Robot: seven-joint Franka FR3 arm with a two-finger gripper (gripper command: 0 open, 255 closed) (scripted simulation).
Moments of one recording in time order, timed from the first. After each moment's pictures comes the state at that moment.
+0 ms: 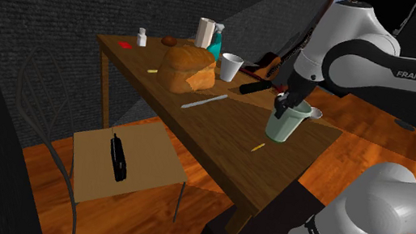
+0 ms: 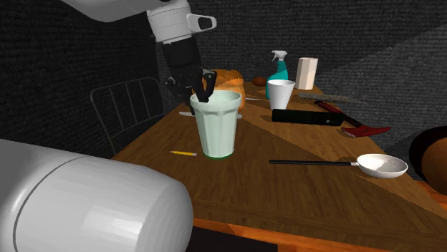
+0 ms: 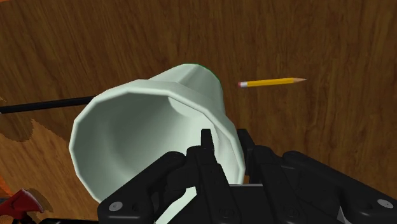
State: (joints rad) arm -0.04 -0.85 0.11 -2.67 -0.13 1.91 0.17
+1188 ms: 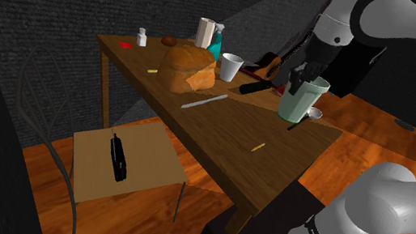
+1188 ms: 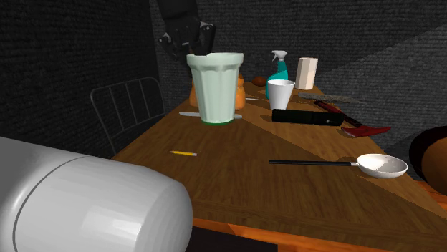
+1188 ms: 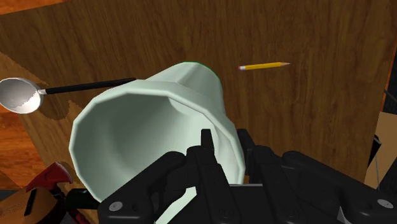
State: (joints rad) arm -0.05 -0.83 0.11 -2.41 -0.13 1.69 0.13
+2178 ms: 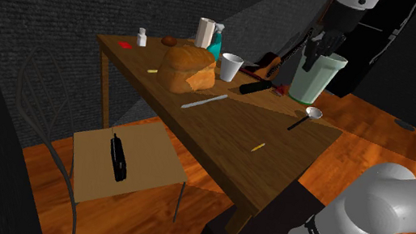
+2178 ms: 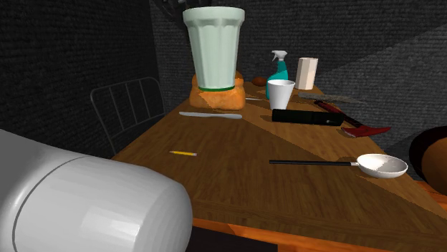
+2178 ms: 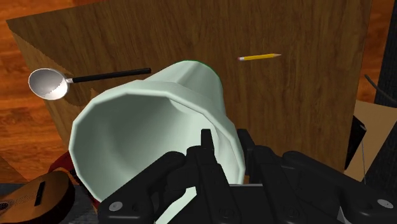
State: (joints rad) arm -0.06 -0.76 0.11 -2.17 -0.13 1.51 0.10
